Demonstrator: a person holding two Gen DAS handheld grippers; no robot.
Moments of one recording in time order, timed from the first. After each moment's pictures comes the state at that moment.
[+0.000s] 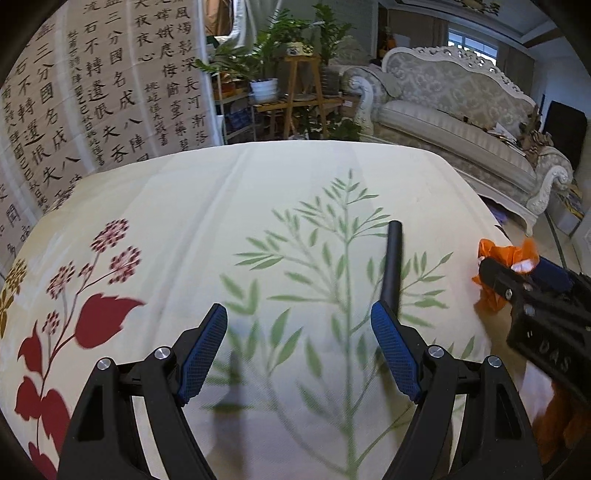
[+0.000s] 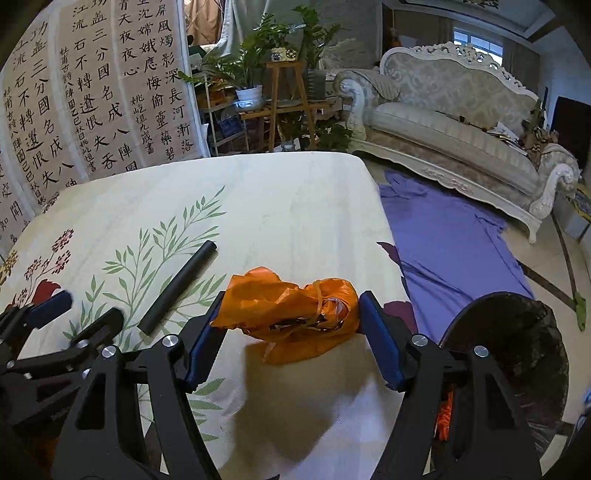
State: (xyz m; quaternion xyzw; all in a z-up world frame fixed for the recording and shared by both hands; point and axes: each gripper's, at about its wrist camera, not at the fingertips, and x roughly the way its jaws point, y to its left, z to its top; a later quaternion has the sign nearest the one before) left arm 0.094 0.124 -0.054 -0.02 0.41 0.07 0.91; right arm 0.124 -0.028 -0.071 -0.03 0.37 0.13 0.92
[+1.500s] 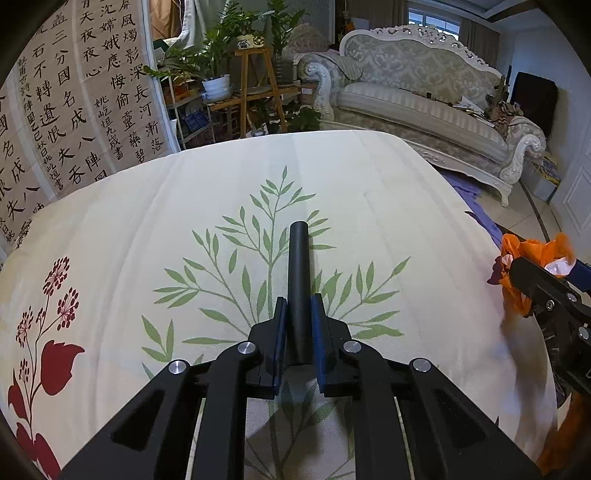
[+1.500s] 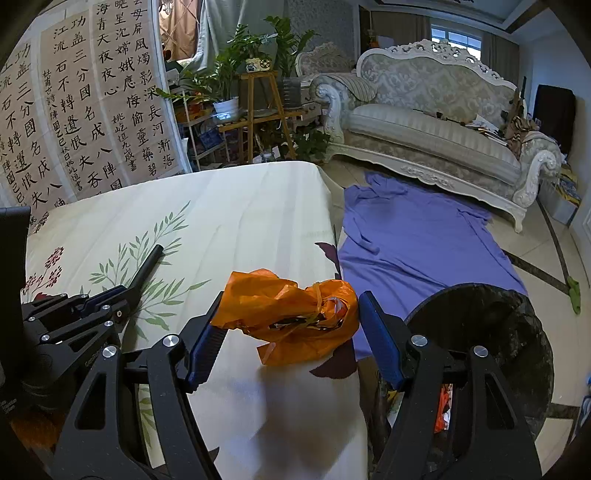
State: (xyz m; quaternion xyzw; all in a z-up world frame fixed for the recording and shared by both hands) left arm 0.124 0.088 -0.060 0.01 0.43 0.00 0.90; right arm 0.120 -0.072 -0.060 -0.01 0.36 0.10 0.93
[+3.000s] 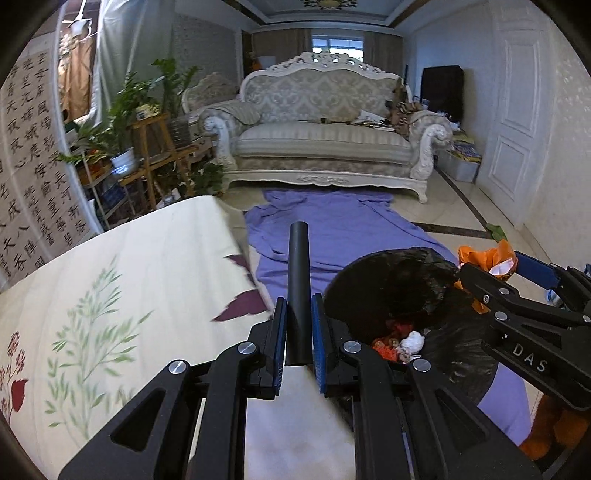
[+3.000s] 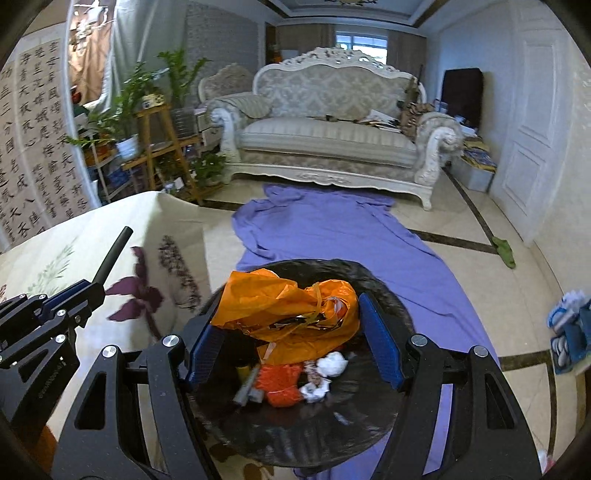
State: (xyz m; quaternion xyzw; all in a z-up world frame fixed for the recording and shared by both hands) left arm 0.086 -0.090 -0.024 0.07 0.34 -0.15 0.93; right arm 0.063 -0.236 -0.049 0.03 0.33 -0.08 0.94
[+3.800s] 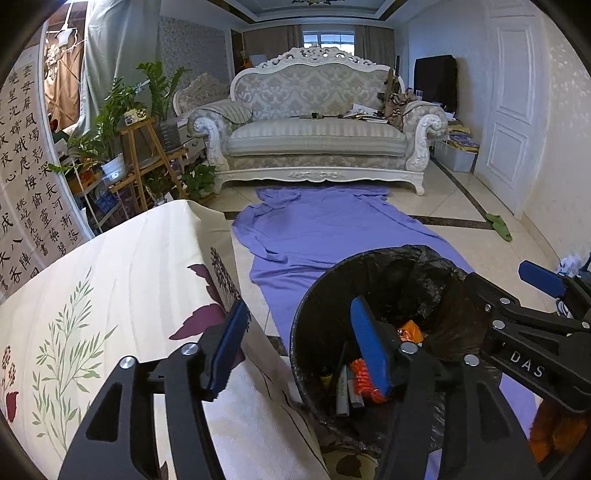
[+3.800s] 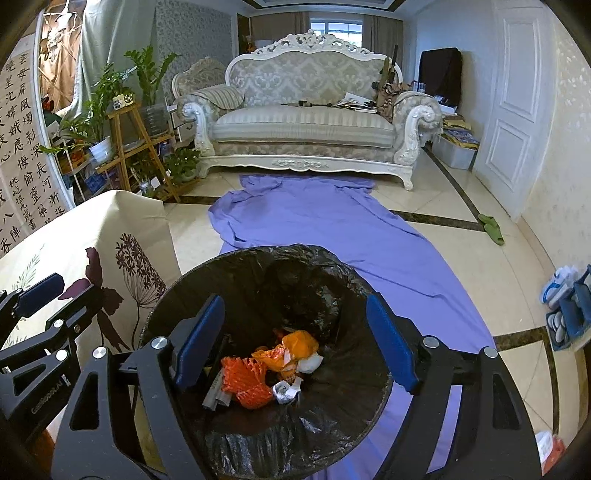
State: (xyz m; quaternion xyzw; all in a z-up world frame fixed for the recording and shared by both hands) left arm 0.095 -0.117 -0.034 0.09 0.34 -0.15 0.92; right arm 0.074 -0.277 -0.072 0.06 0.35 -0.11 0.93
